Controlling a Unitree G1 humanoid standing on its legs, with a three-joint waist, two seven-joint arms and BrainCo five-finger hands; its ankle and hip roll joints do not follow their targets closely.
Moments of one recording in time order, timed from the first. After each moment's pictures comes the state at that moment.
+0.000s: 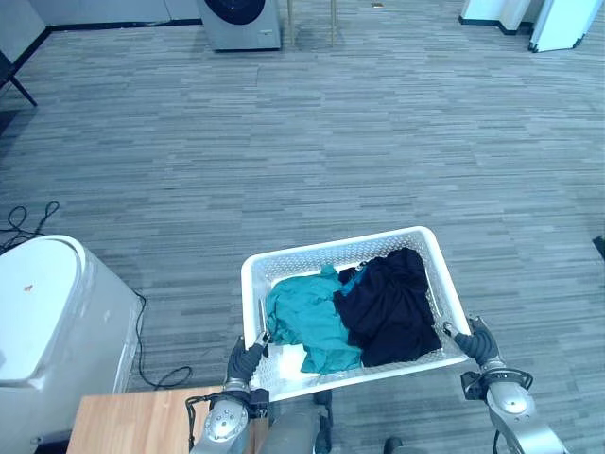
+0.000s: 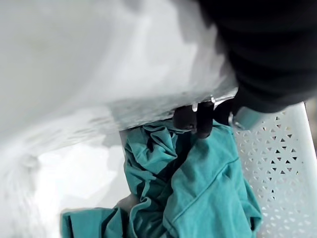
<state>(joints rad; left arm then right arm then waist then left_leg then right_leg) 0.26 0.32 -0.24 0.16 -0.24 -0.09 0.16 0.15 -0.40 0.17 0.13 0.08 -0.02 -0.20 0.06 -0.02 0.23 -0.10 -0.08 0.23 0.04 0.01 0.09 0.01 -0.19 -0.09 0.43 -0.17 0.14</state>
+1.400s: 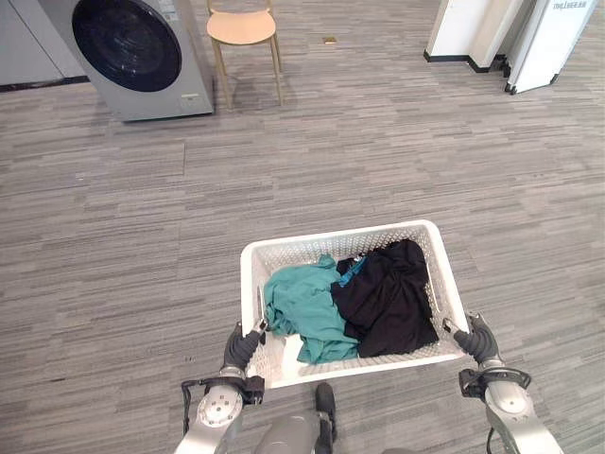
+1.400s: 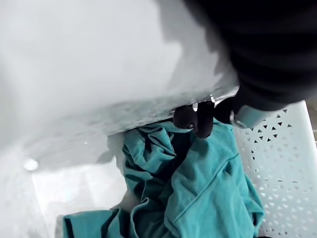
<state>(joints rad) 0.16 0.38 -0.24 0.16 -0.22 -0.06 0.13 0.18 -0.34 0.12 0.10 0.08 -0.02 -0.18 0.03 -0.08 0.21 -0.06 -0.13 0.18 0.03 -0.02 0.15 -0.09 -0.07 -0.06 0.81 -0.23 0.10</state>
